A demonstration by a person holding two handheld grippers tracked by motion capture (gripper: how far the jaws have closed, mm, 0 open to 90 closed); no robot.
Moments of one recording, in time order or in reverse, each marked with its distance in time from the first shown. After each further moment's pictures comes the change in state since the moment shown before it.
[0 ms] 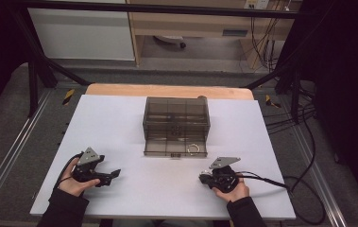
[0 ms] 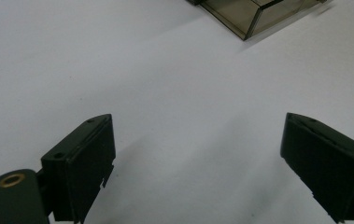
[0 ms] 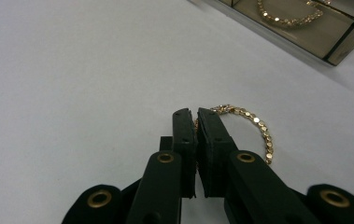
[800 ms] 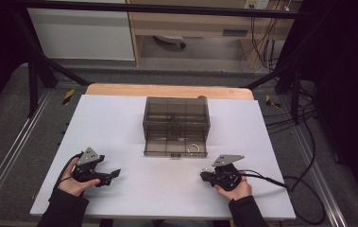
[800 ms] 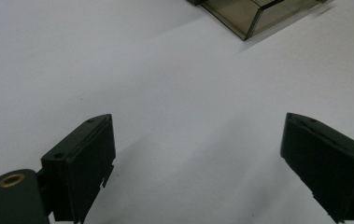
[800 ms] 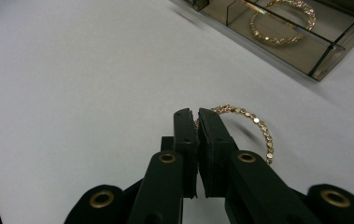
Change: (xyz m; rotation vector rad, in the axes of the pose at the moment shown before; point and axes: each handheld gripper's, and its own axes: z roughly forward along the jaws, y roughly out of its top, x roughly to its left) left arm 0.000 0.000 0.000 0.000 0.000 -0.001; right arm -0.004 0.006 -0.010 -0.035 0.018 0.001
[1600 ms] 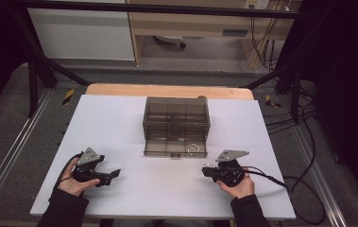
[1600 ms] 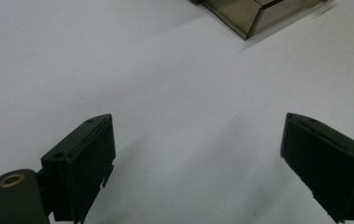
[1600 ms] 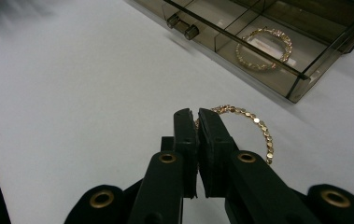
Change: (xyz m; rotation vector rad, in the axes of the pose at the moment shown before) left arm 0.000 0.000 0.001 0.001 0.000 -0.004; right arm -0.005 0.011 -0.012 -0.044 0.001 0.015
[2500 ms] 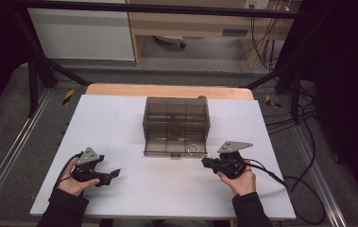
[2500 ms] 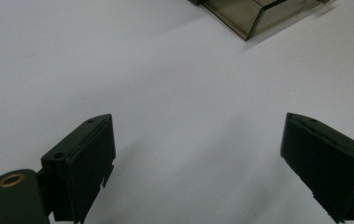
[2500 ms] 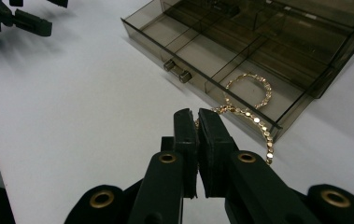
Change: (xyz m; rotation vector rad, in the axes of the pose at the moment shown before) left arm 0.001 0.000 -0.001 -0.001 0.001 -0.004; right arm -0.002 0.028 -0.014 -0.062 -0.012 -0.006
